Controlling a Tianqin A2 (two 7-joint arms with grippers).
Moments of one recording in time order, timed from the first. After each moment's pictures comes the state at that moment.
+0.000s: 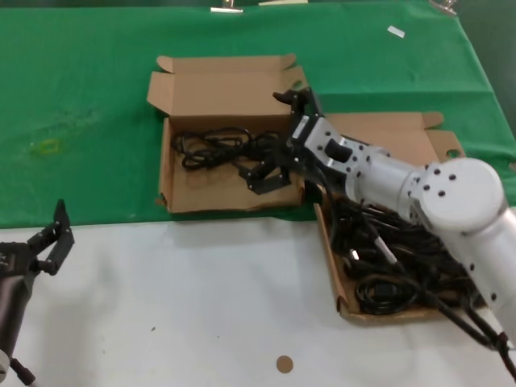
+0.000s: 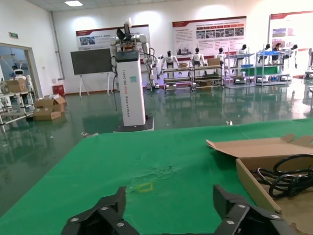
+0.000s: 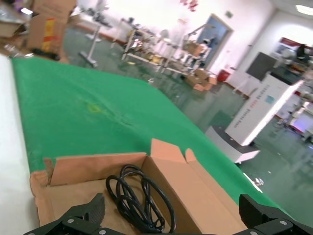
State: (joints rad) left arm 0.00 -0.30 1.60 -1.60 -1.80 0.00 0.00; right arm 0.73 0.26 -1.94 1.05 1.44 -0.49 -0.11
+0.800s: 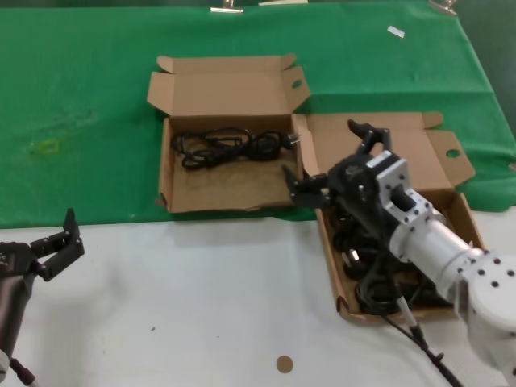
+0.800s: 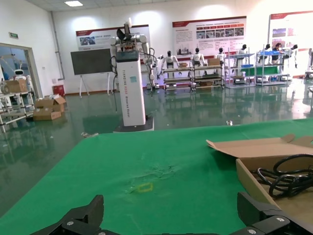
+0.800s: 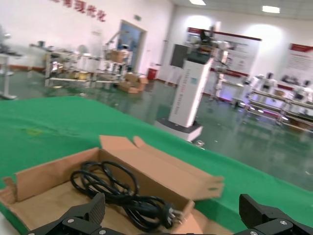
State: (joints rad) left arm 0.00 -0.30 1.60 -1.60 -1.80 0.00 0.00; right arm 0.35 0.28 -1.77 1.33 1.63 -0.24 -0.05
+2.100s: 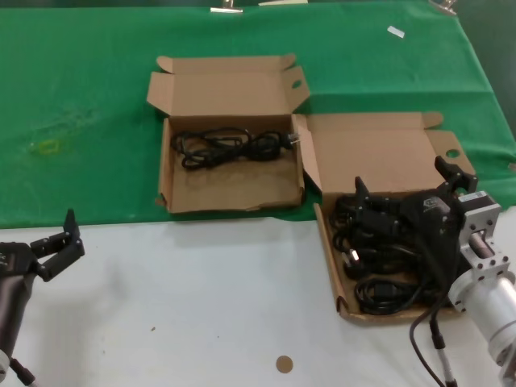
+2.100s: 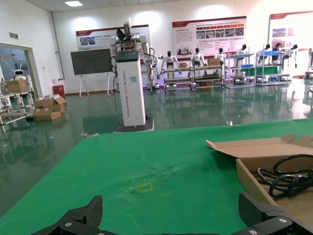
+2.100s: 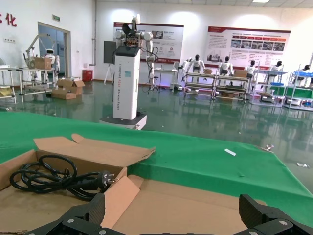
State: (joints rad) left arm 0.00 -0.30 1.60 -1.60 -1.80 0.00 0.00; right arm 0.04 0.30 -1.62 1.57 1.78 -0.03 -0.01
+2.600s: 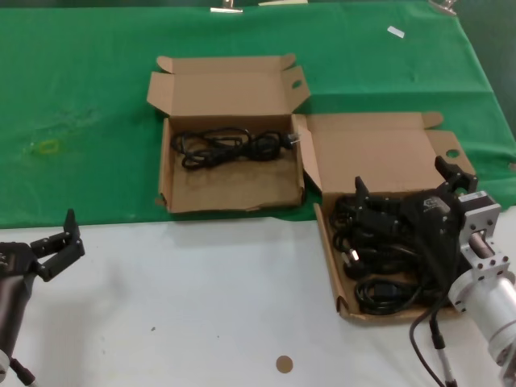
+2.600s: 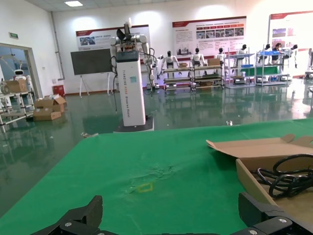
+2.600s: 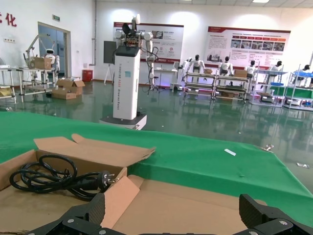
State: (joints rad) left arm 0.00 -0.30 1.60 -1.60 -1.80 0.00 0.00; right arm 0.04 0.30 -1.62 1.57 1.78 -0.03 -0.01
